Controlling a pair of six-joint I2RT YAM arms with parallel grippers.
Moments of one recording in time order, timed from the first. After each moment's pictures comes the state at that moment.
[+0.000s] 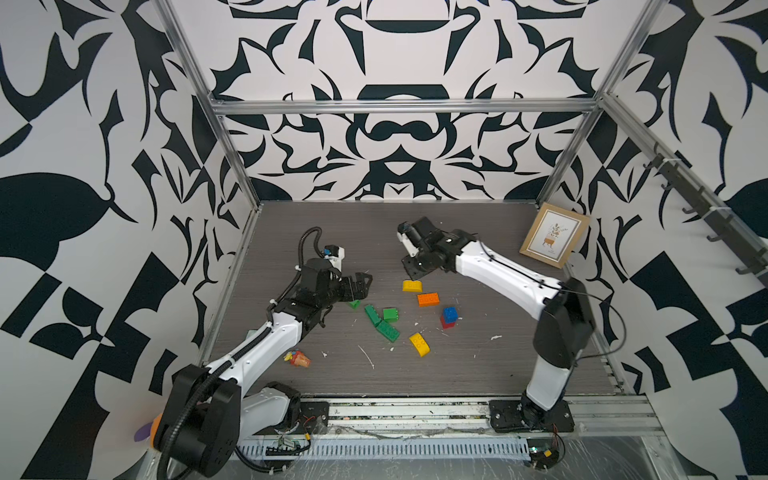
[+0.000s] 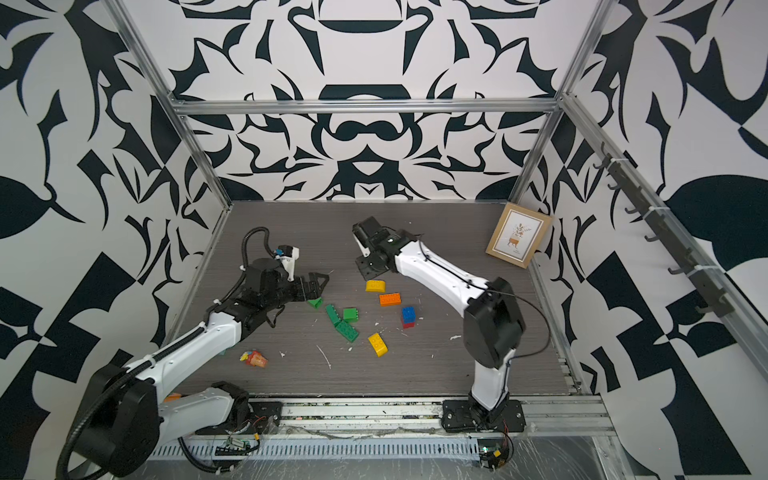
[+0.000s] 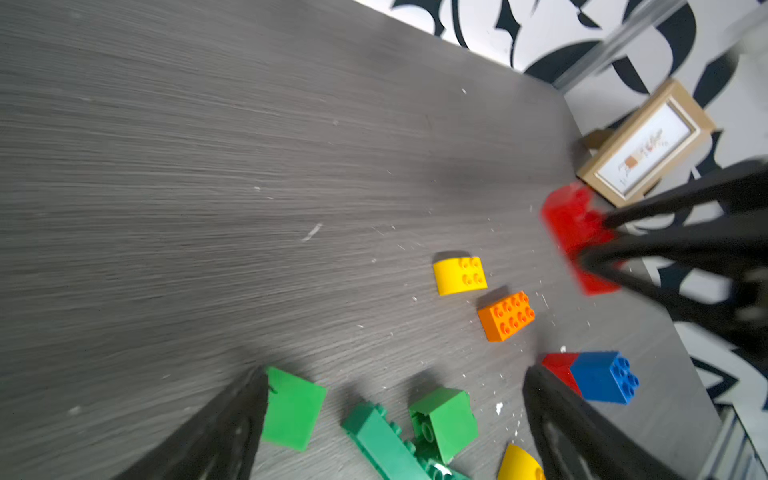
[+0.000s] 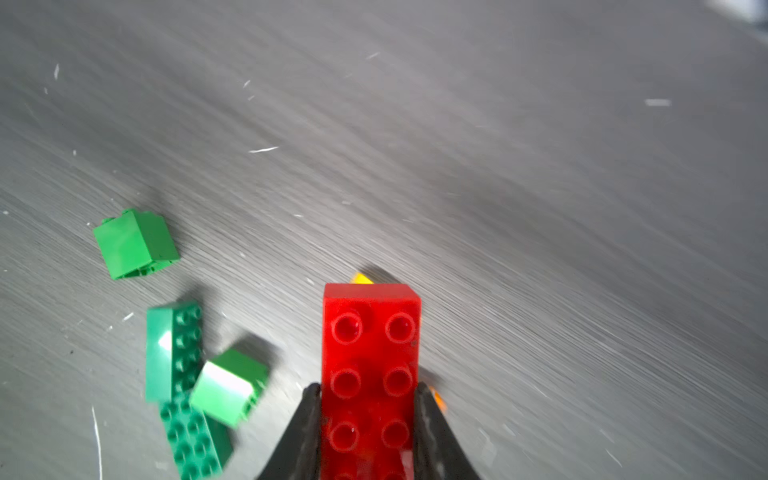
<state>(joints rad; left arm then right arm) -0.45 1.21 0.60 0.05 0.24 -0.42 0.70 1.72 1.55 -0.85 0.13 0.16</state>
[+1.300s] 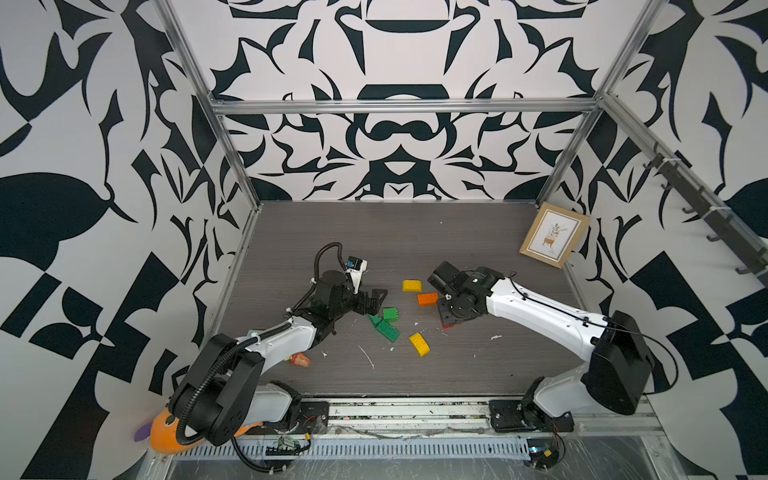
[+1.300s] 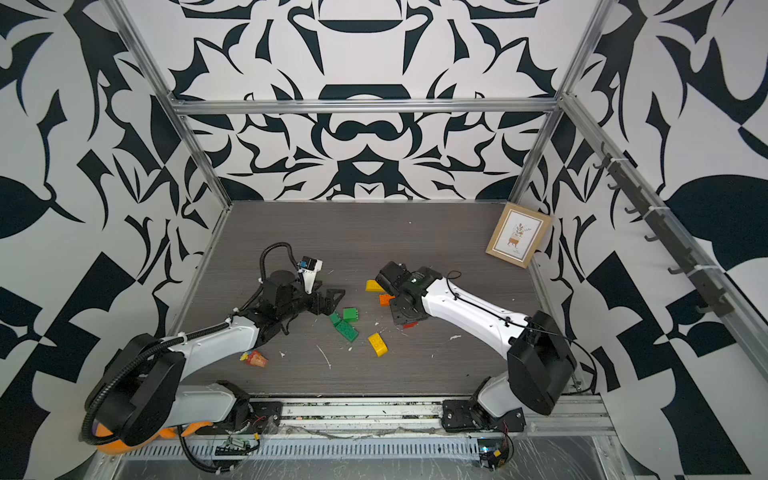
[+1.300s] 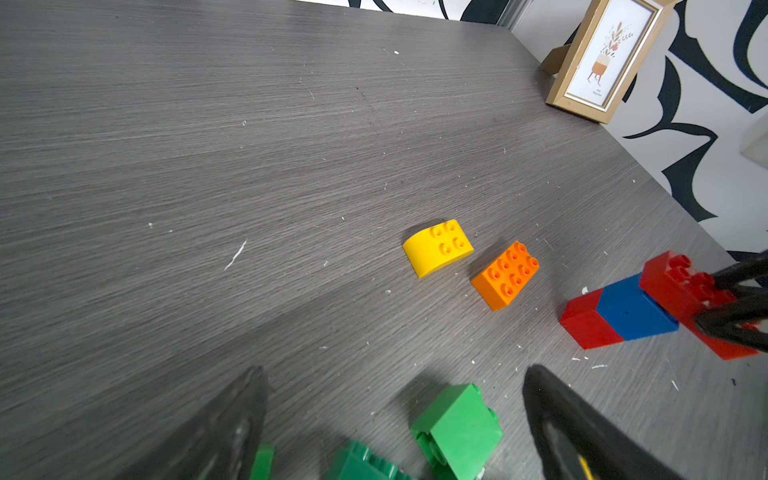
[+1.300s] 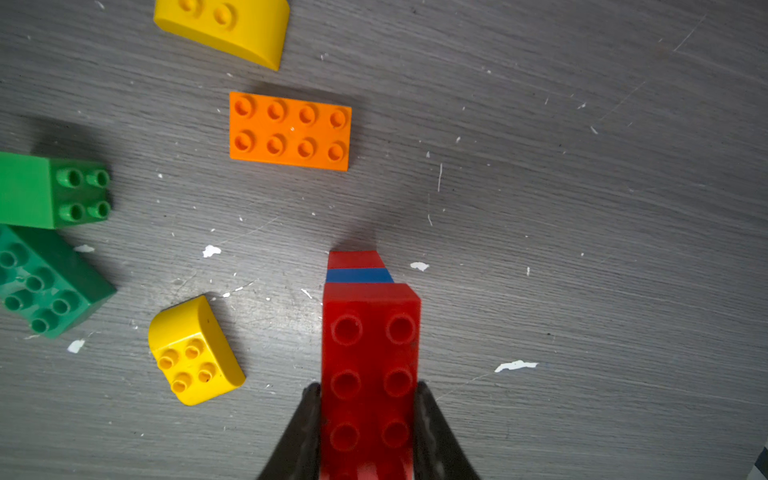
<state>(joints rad) -0.51 1.32 0.48 0.34 0.26 -0.24 0.78 1.48 1.10 -0.99 0.21 0.55</state>
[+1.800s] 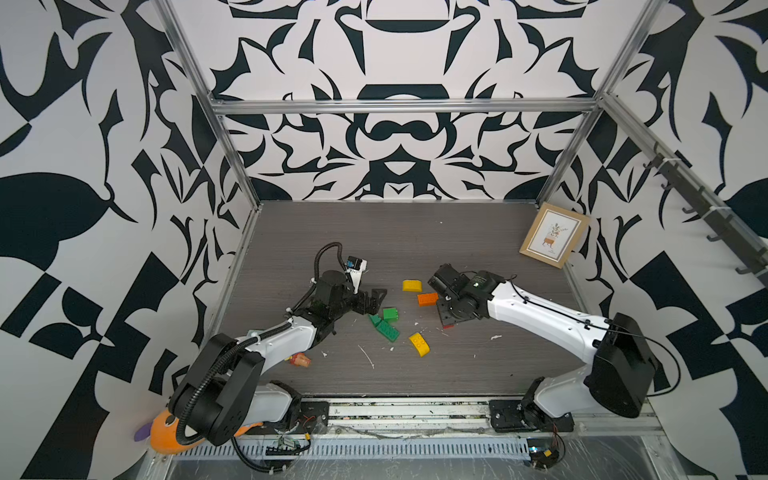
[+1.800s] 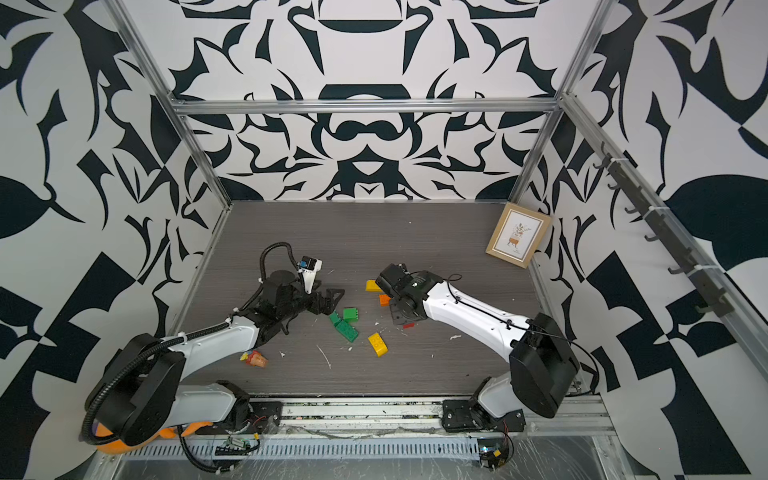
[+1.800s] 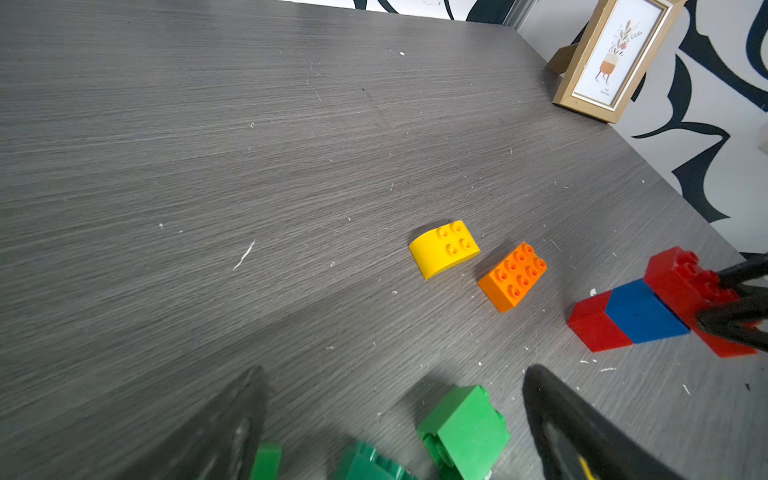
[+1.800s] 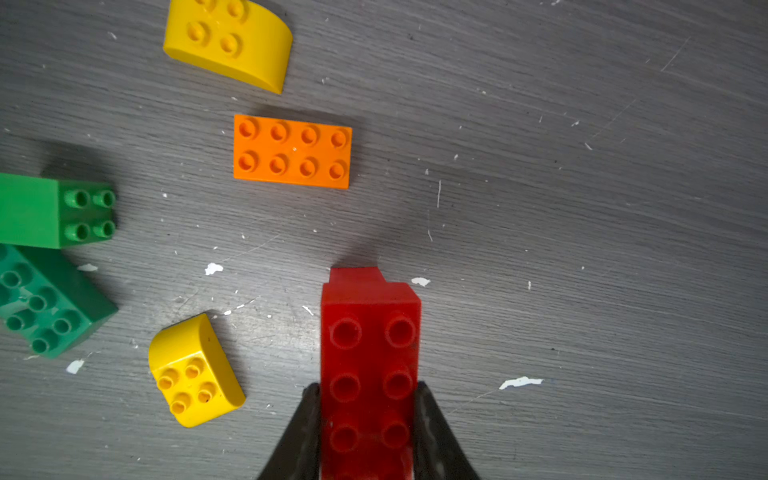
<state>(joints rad) -0.51 1.32 0.48 0.34 0.24 -0.23 0.78 1.46 1.07 -0.94 0.24 0.56</state>
